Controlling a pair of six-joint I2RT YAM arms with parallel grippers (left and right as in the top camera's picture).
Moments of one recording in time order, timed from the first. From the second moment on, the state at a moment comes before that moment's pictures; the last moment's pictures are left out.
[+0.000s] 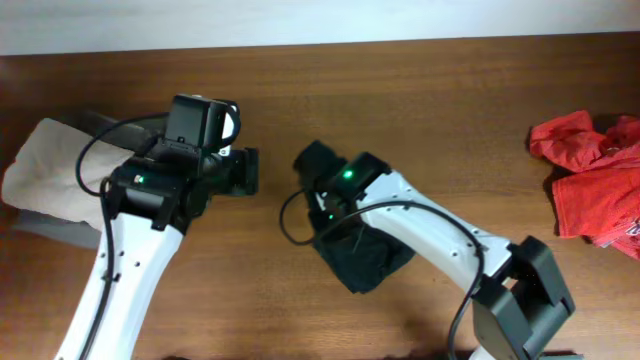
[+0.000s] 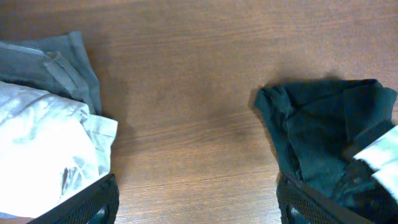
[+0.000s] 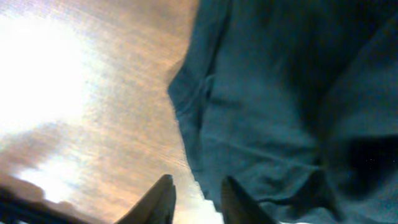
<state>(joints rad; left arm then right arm) -0.30 1.37 1.45 -1.05 -0.10 -0.15 0.73 1.82 1.43 -1.10 -0.09 0.33</state>
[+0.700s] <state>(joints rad) -0.30 1.35 1.45 -1.05 -0.13 -0.15 0.39 1.71 1.43 -1.11 -0.13 0.19</state>
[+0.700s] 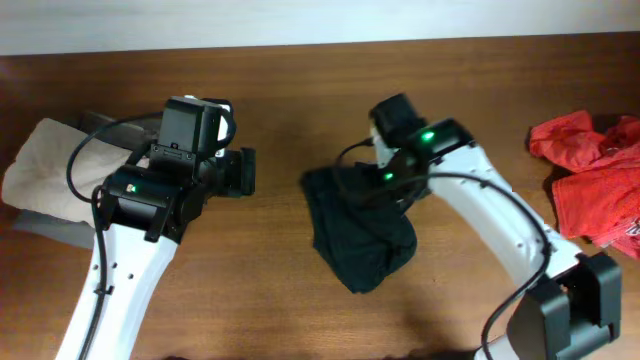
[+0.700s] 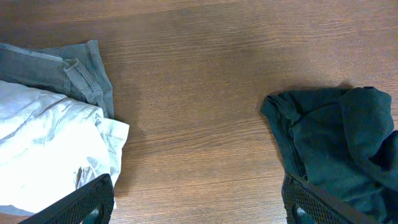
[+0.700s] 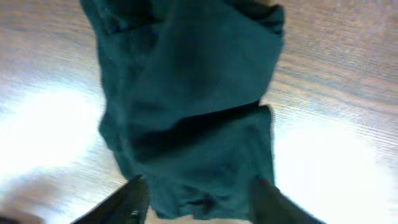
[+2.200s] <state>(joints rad) -0.30 1.35 1.45 -1.05 -0.13 -0.15 0.11 1.71 1.17 -1.15 -0.62 -0.18</state>
